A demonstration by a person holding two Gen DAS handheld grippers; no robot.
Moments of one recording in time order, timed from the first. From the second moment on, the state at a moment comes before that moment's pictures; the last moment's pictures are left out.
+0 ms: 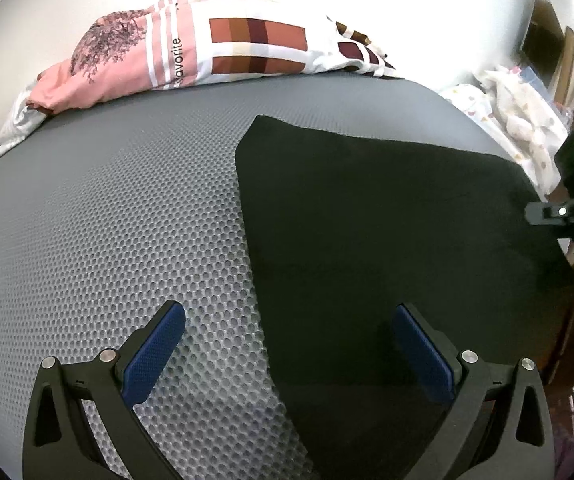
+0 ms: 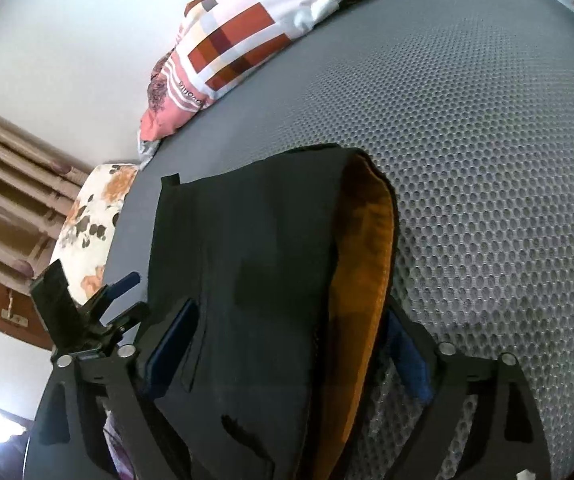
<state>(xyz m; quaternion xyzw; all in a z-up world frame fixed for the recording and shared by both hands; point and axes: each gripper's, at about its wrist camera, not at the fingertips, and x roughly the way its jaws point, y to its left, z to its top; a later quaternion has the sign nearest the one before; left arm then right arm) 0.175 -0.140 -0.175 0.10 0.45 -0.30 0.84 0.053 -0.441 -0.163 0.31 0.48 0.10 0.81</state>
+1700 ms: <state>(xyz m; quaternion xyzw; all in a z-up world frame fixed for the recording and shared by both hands) 0.194 -0.168 -0.184 0.16 0.47 -0.40 0.77 0.071 -0.434 -0.162 0.26 0.51 0.17 0.80</state>
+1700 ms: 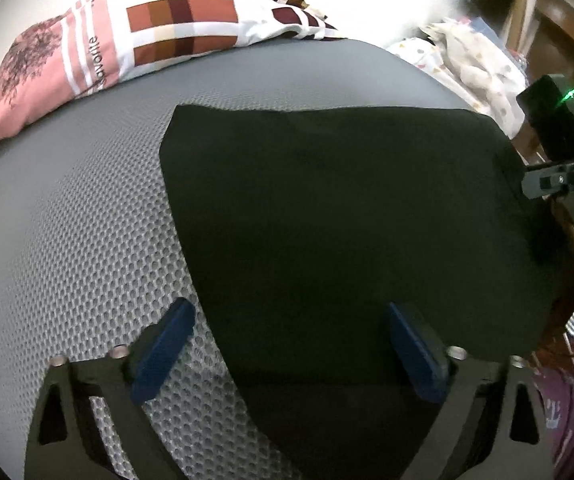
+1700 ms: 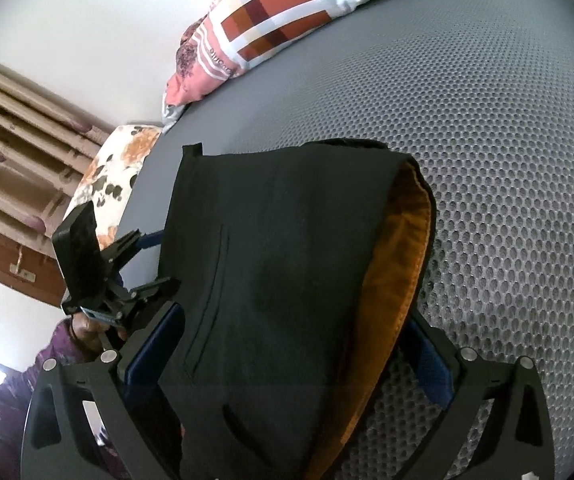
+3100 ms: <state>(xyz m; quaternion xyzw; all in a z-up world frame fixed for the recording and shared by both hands) 0.261 -0.131 -0.188 -0.07 0.59 -0.54 0.60 0.083 -0.461 -0.184 0.35 0.53 0.27 0.72</state>
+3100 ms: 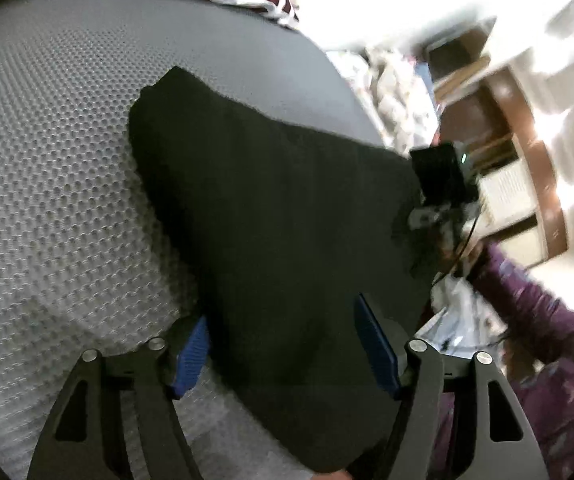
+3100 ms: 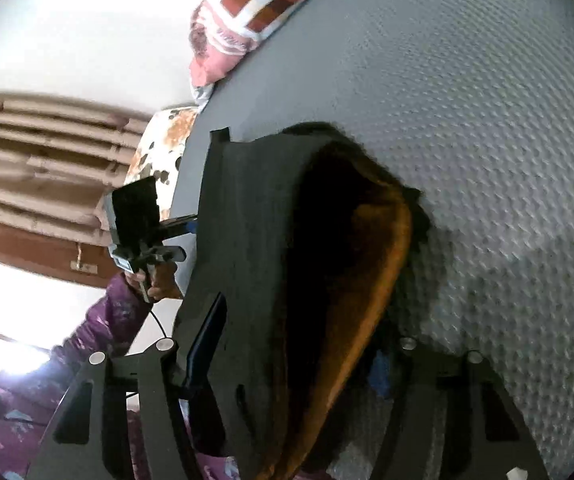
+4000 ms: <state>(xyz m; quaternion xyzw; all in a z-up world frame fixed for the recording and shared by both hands) 0.243 -0.149 -0.187 -0.04 0.57 -0.46 0.68 0.090 -0.445 -0.194 0.38 0.51 0.24 0.73</state>
